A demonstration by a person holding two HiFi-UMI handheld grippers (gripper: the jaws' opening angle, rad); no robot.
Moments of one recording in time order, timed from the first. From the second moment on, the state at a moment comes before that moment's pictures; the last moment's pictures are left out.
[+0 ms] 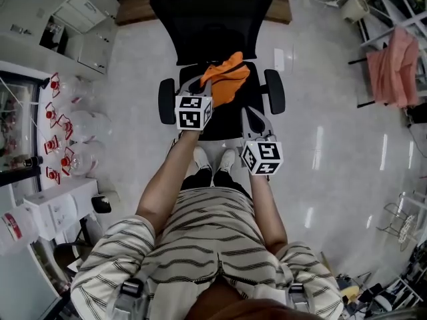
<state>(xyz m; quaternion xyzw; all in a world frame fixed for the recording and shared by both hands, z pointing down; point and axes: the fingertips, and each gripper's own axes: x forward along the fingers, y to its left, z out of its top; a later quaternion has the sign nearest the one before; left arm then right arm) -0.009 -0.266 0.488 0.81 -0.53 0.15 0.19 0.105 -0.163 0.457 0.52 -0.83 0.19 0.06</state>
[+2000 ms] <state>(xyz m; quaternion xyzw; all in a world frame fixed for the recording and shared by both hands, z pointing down) -0.013 -0.204 0.391 0.85 -0.49 0.08 0.17 0.106 -0.170 0.375 0.52 -0.85 0.13 0.03</state>
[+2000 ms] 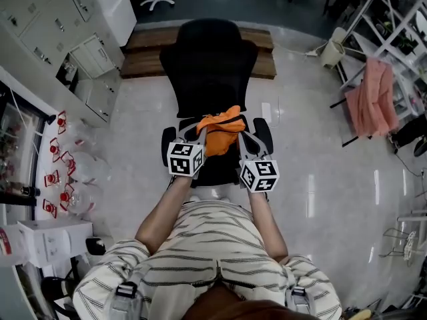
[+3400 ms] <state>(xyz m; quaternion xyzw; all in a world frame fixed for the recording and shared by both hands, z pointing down) -0.020 -0.189 0.394 0.85 -0.50 0.07 0.15 0.103 -0.190 0.380 0.51 -0.85 0.12 0.03</state>
